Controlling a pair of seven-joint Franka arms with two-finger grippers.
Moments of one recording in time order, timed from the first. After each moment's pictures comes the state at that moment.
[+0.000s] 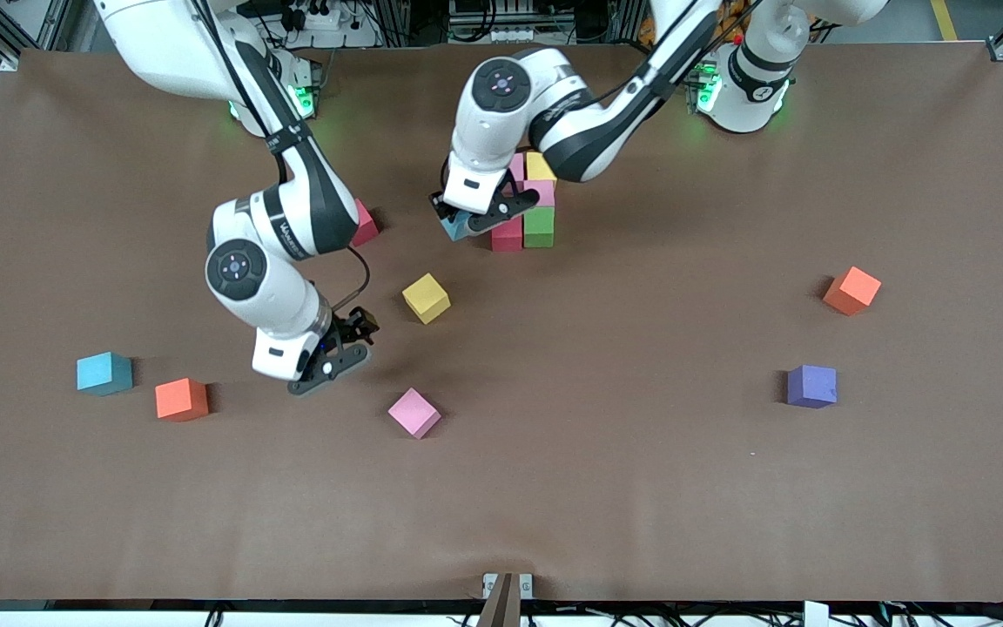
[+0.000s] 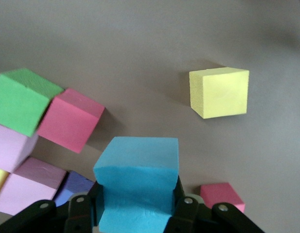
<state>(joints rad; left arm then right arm) -0.70 0.51 -0.35 -1.71 -0.03 2.32 -1.61 0.51 0.42 -0.12 -1.89 0.19 2.36 -0.22</state>
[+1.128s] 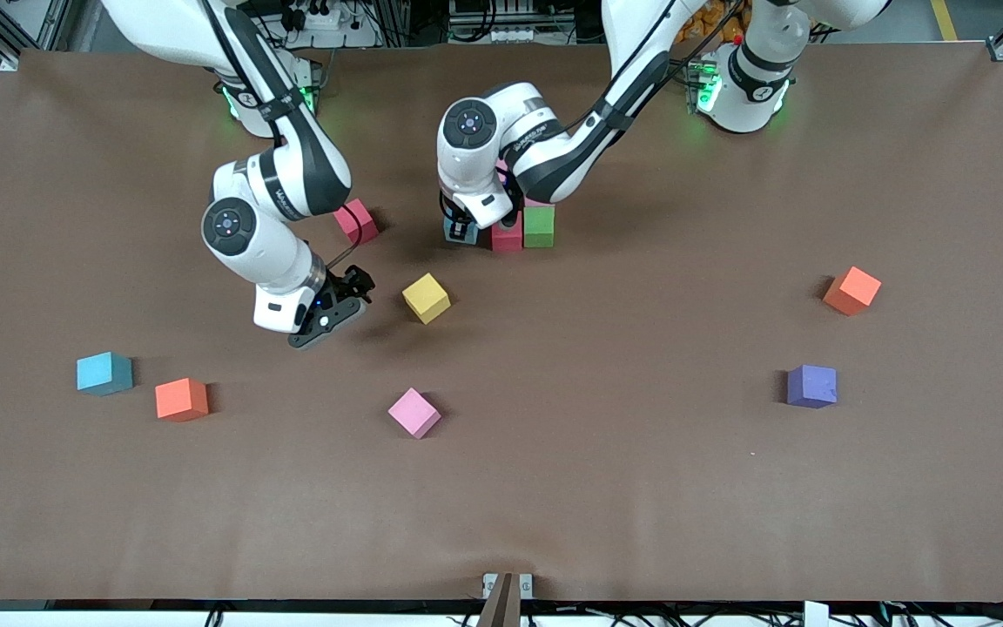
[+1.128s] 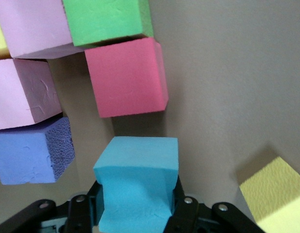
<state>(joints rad) -0.78 0.64 -0.30 -1.68 -0.04 2.32 -2.45 0.52 0.30 -0.12 -2.12 0.24 2.43 -0.32</state>
